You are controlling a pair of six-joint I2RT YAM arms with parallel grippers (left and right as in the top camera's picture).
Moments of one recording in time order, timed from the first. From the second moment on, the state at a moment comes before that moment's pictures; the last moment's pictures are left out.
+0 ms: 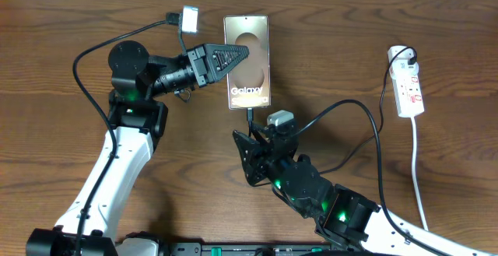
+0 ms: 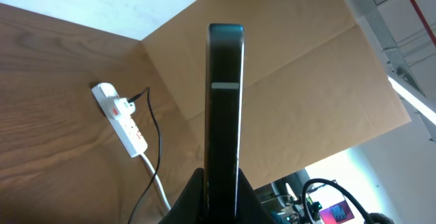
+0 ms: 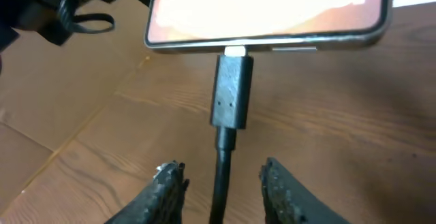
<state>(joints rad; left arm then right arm) -0.14 1.39 0.93 0.58 1.09 -1.11 1.08 1.09 0.63 0.21 0.37 0.56</state>
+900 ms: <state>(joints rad) -0.14 1.39 0.93 0.59 1.10 -1.11 1.02 1.09 0.63 0.31 0.31 0.55</state>
